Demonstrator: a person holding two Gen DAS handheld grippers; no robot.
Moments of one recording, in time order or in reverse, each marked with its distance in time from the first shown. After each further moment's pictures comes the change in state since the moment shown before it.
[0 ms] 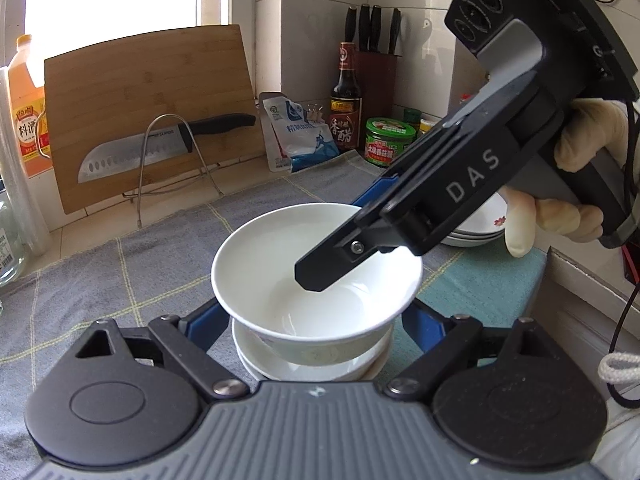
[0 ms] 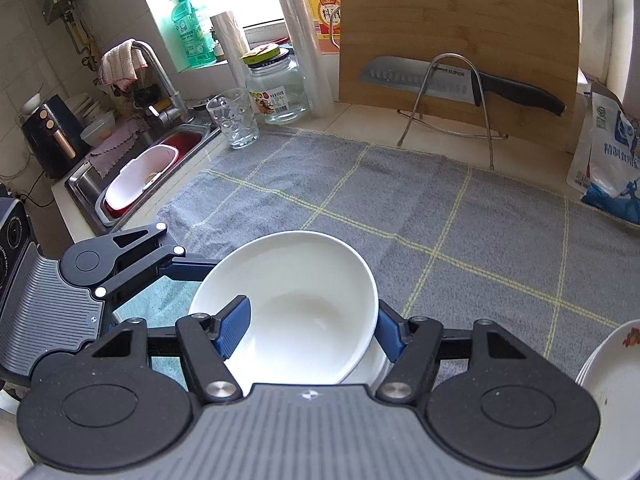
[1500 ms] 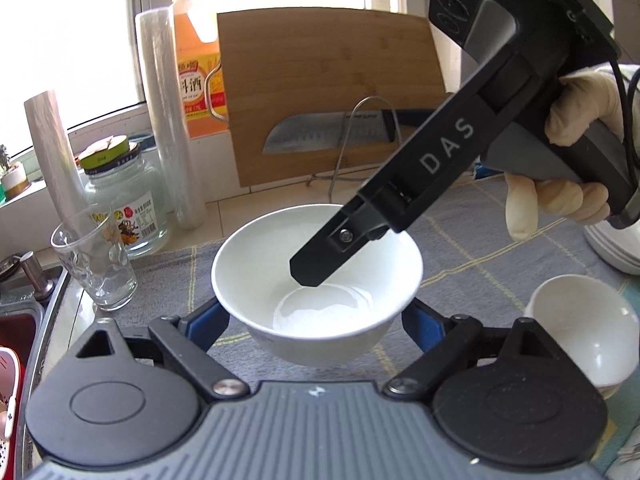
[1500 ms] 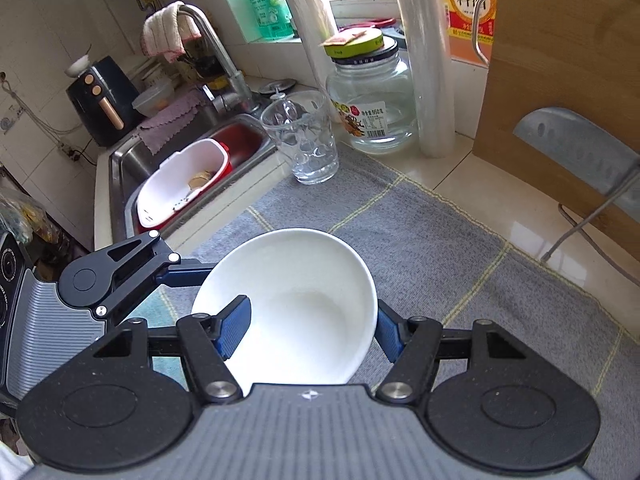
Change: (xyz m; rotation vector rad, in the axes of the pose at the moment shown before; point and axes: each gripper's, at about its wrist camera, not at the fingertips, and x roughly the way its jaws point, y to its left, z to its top) left arm 0.006 0.136 -0.007 -0.137 -0.004 0.323; right arm 0.147 0.035 0.148 -0.190 0.098 0.231
